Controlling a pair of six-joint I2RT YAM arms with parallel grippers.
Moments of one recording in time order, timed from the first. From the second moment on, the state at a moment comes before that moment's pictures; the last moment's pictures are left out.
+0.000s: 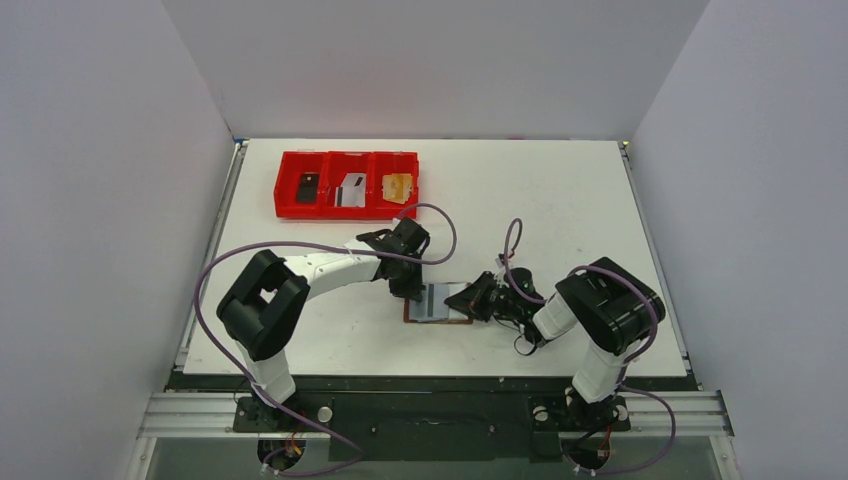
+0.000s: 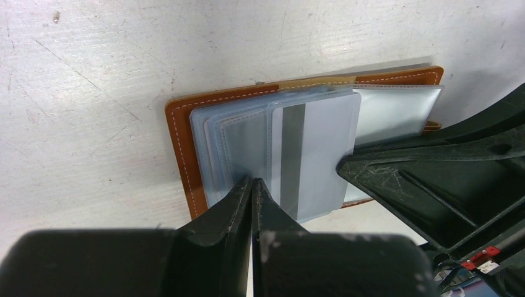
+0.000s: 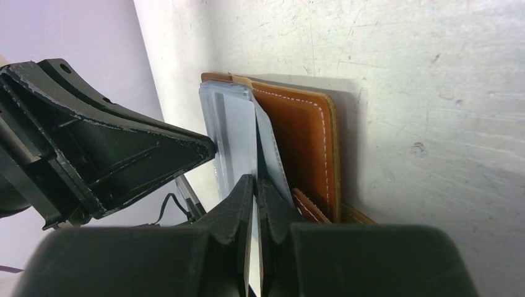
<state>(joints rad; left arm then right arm) -0.75 1.79 1.12 -0.49 0.04 -0.75 0.52 1.76 0.31 0.94 -0.41 1.21</state>
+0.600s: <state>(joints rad) -0.74 1.80 1.12 -0.44 0.06 -0.76 0.49 1.62 0.30 0.75 -0.37 1.10</state>
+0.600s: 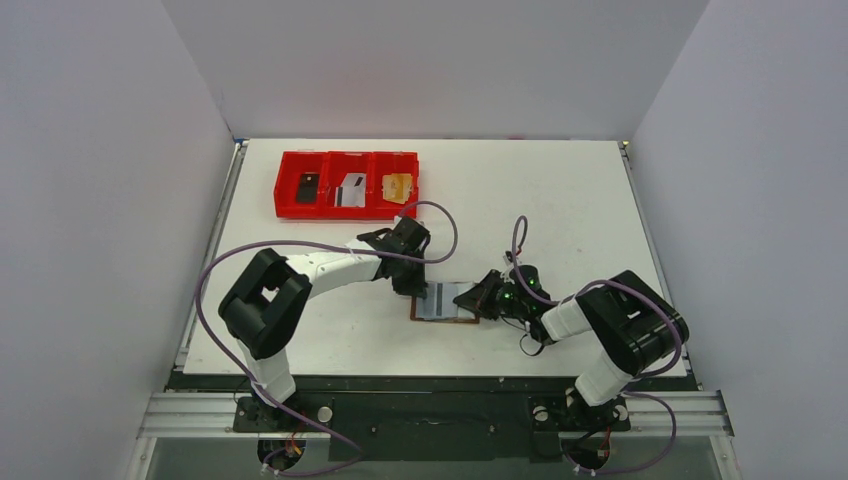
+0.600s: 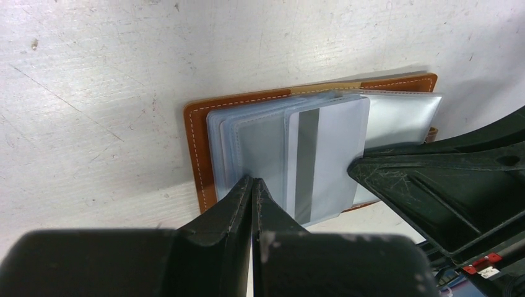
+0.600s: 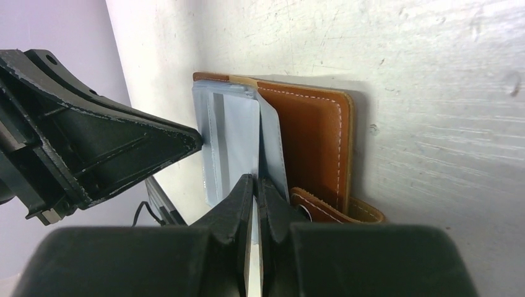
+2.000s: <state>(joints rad) -0.79 1.76 1.13 -0.50 0.10 -0.71 0.60 1.54 0.37 0.56 -0.28 1.09</state>
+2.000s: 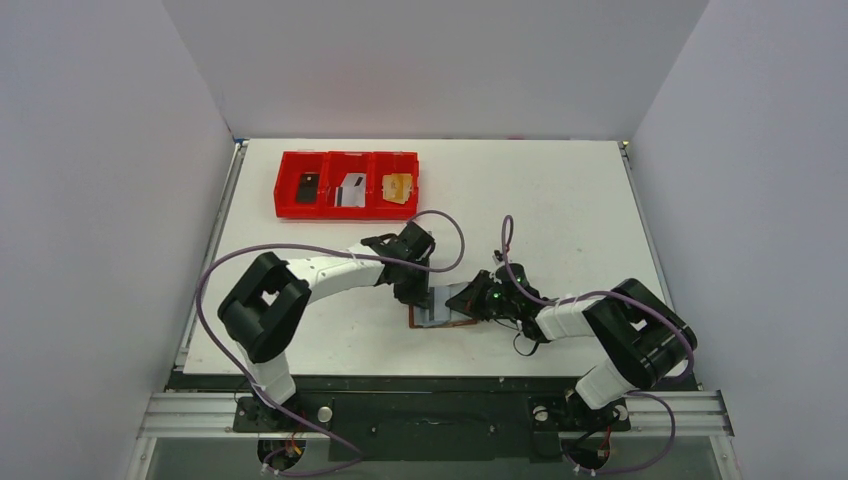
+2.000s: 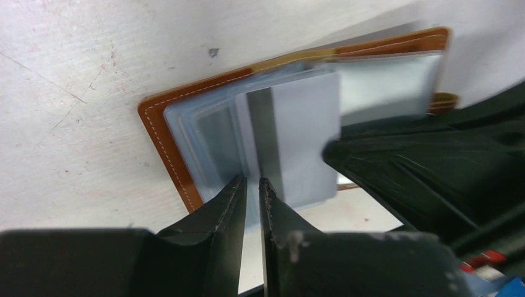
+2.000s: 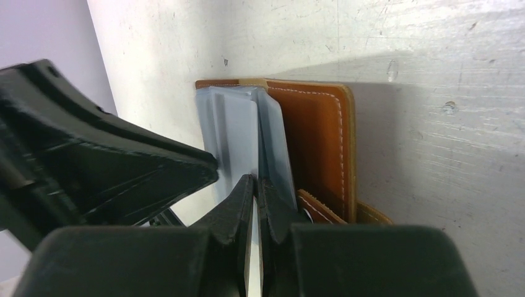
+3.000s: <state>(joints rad) -0.79 1.82 1.14 -0.47 0.11 -0.78 0.54 1.63 0.25 0.87 -0.33 1.21</state>
